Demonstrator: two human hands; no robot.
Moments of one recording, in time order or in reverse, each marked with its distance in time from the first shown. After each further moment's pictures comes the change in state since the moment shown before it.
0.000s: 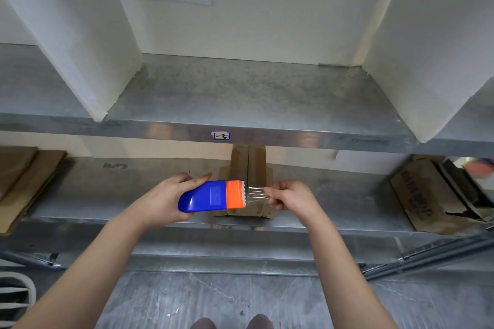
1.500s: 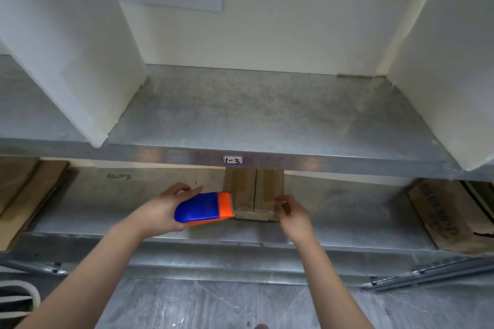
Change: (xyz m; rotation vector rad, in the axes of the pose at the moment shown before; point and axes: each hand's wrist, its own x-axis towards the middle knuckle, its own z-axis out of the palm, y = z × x) left_hand 0.014 -0.053 0.005 0.008 -0.137 -0.198; right_hand 0.060 0.059 0.036 -0.269 0.230 -0.127
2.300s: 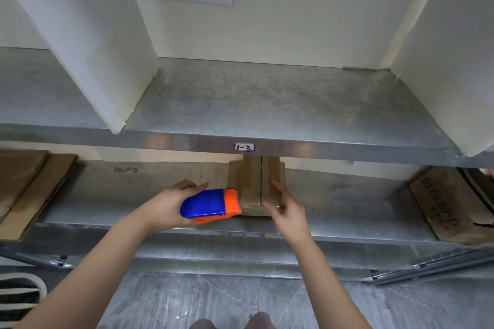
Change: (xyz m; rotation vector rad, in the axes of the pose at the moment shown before) left_hand -0.016 0.002 -0.001 -0.056 -0.013 0.048; right_hand -0.031 -0.013 0.014 0.128 0.032 -0.215
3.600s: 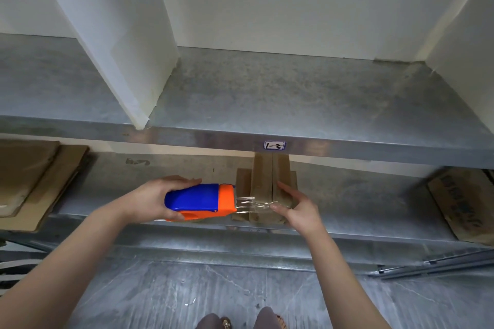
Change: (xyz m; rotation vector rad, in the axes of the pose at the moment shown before) left_hand -0.023 -0.051 -0.036 -0.120 -0.101 0.013; right_hand 0.009 -0.019 0.007 0.004 -0.150 0.303
